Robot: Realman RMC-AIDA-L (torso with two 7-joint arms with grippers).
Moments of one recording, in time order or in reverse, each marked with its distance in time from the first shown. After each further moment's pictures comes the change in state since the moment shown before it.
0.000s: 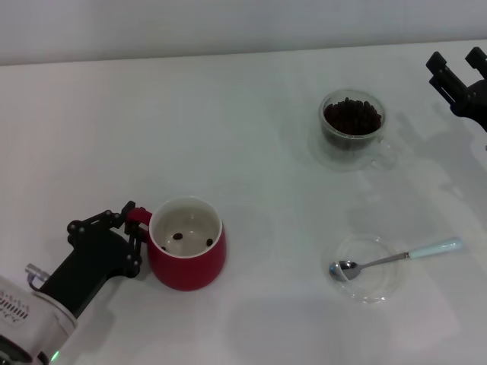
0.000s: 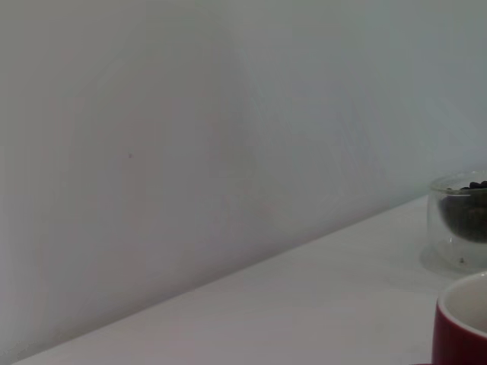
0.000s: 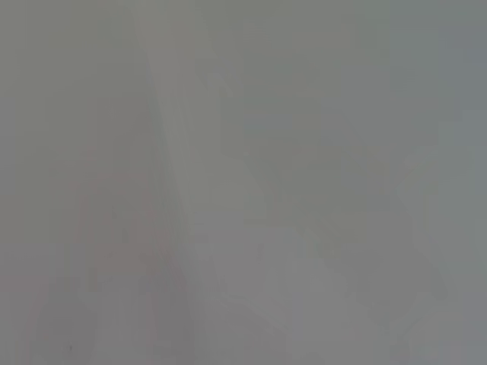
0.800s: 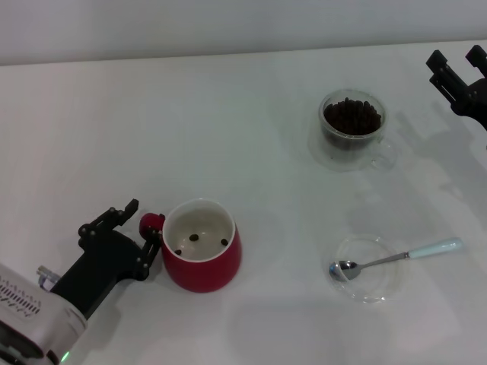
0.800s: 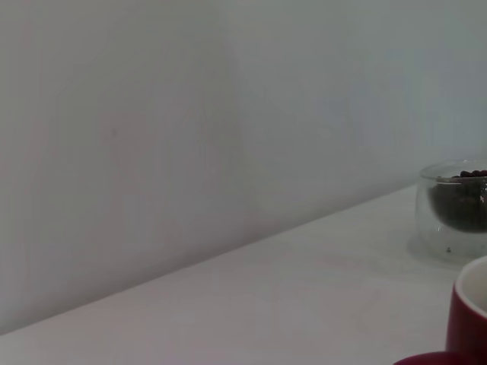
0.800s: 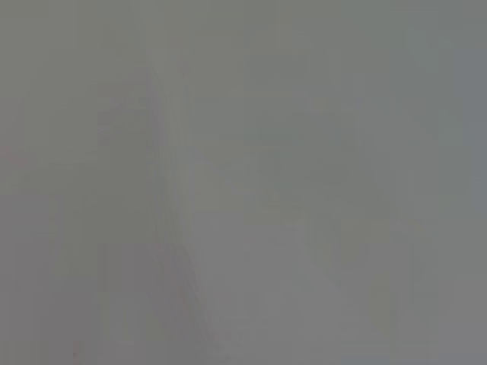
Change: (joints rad) left arm -0.005 0.000 0.000 0.039 -0.003 -0.061 -0.008; right arm -0.001 0.000 0.000 -0.002 0.000 -0.009 0.002
